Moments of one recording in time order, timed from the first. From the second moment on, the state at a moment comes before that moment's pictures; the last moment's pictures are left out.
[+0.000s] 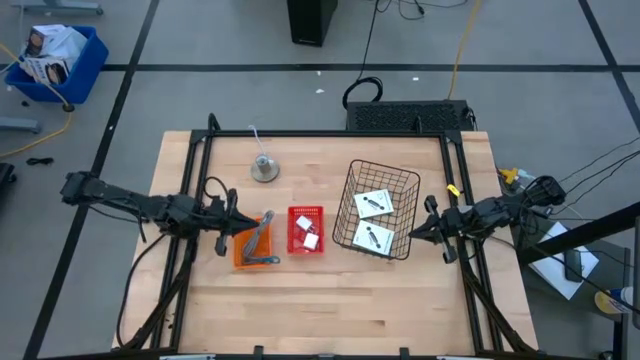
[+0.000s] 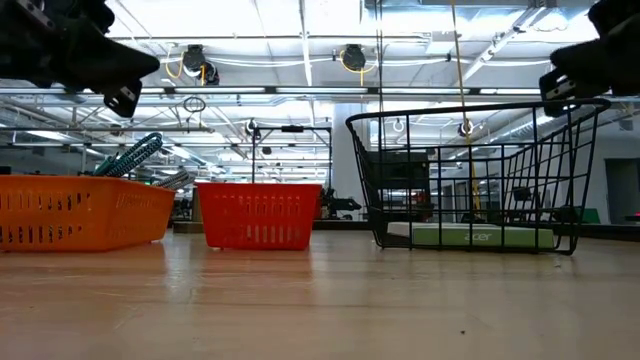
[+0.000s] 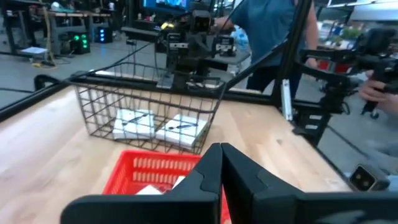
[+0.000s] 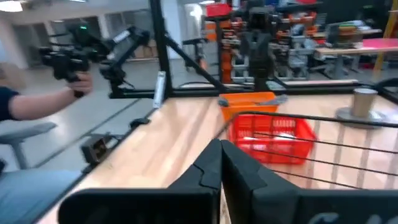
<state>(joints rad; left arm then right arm) -0.23 0.44 0.11 0.28 -0.13 -0.17 0.40 0.01 0.07 -0.09 0.17 0.11</state>
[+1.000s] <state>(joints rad) -0.11 0.19 0.01 0.08 -0.06 -0.14 0.37 0.00 0.07 -0.10 0.24 0.07</state>
